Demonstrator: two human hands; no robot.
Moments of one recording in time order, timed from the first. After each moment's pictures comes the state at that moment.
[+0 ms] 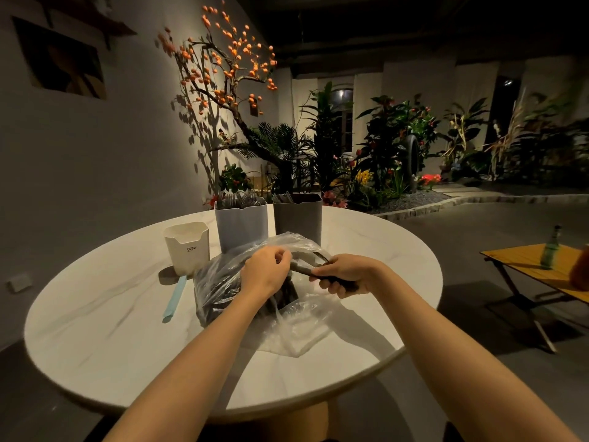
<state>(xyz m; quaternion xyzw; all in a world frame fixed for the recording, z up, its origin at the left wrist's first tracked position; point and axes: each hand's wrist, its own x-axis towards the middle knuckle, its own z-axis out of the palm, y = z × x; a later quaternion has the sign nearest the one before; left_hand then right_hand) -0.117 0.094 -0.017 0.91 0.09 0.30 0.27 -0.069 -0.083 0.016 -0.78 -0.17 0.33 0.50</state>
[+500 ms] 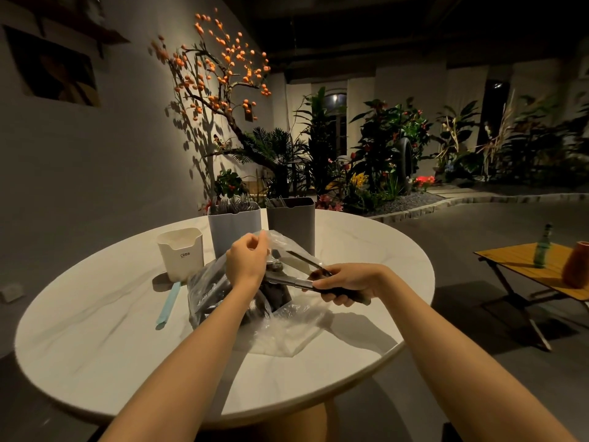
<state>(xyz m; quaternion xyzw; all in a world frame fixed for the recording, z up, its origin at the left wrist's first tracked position) -0.105 0.102 -0.006 0.77 0.15 0.43 0.44 -0.067 -0.109 0.013 -0.77 -0.31 0.37 0.42</state>
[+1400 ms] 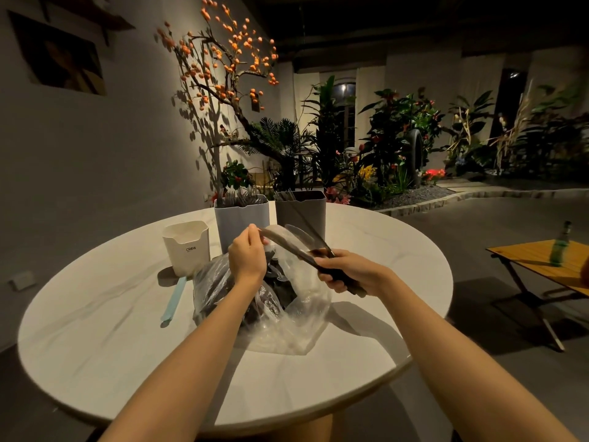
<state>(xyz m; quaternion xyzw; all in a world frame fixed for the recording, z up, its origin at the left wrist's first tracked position) -0.091 0.119 -0.012 0.74 0.15 0.46 0.47 -0.050 -0.083 0.001 -0.69 -0.31 0.30 0.58</state>
